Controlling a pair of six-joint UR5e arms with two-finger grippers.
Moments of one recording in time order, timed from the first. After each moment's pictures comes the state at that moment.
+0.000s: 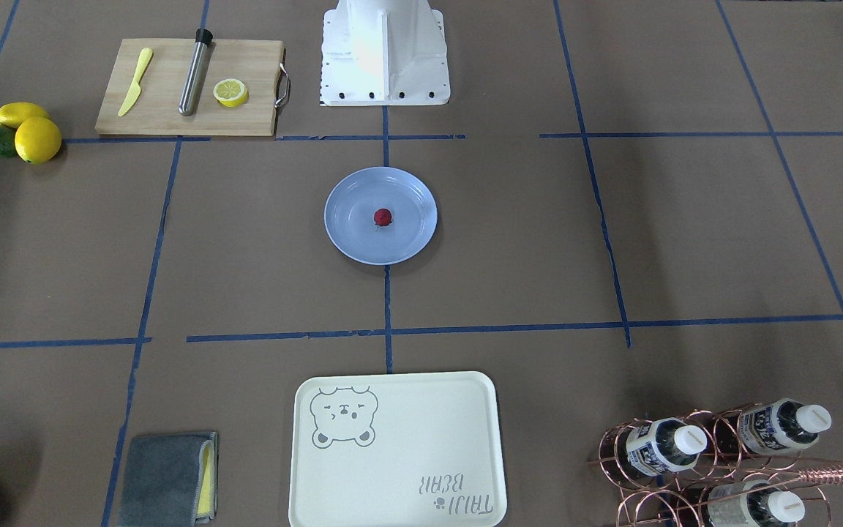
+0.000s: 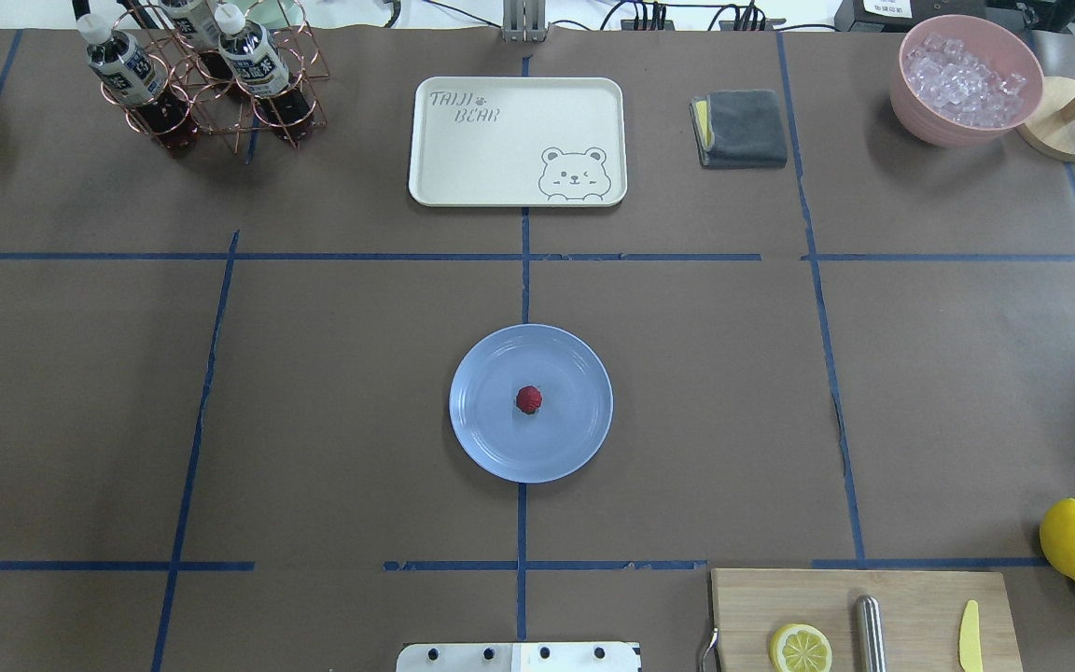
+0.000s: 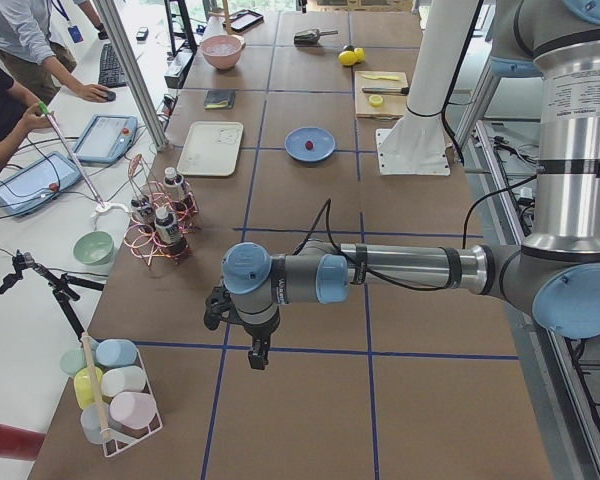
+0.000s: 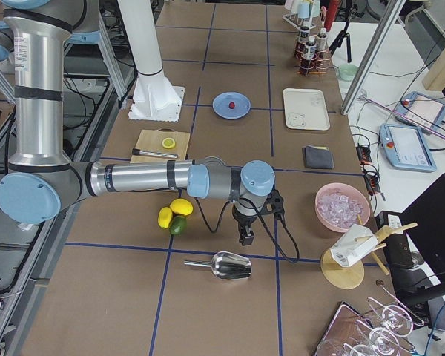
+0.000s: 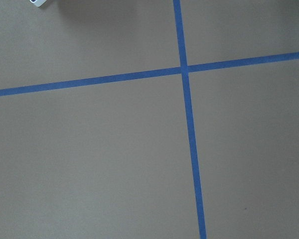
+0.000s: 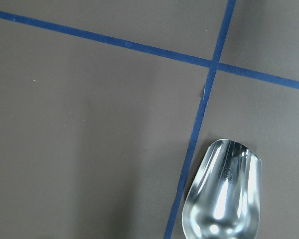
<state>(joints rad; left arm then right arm) -1.58 -1.52 -1.63 -1.52 -2.33 0.14 1.50 -1.64 1.74 -1.71 2.39 -0.22</state>
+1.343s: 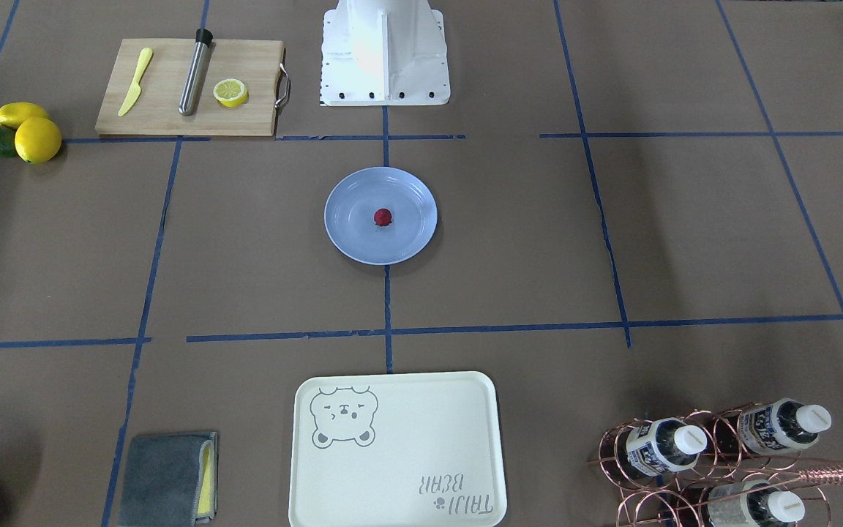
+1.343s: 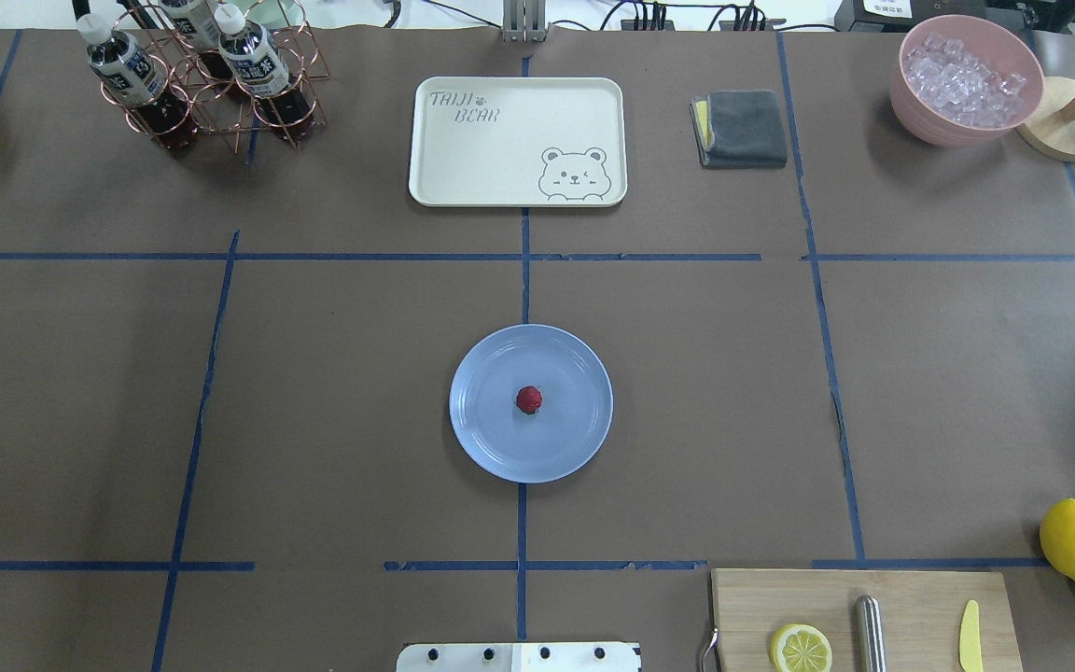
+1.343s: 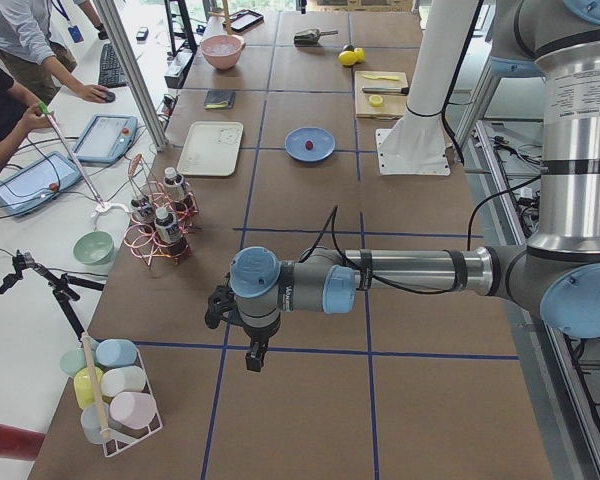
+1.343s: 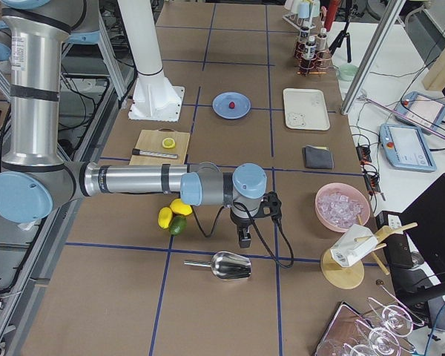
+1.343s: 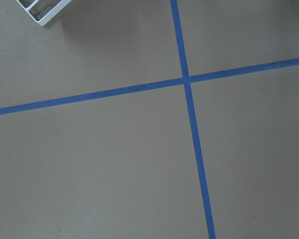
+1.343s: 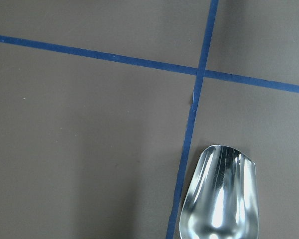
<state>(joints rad) -1.58 -1.50 -1.62 -1.65 -2.33 0.14 1.50 -1.68 1.73 -1.57 2.38 -0.08</state>
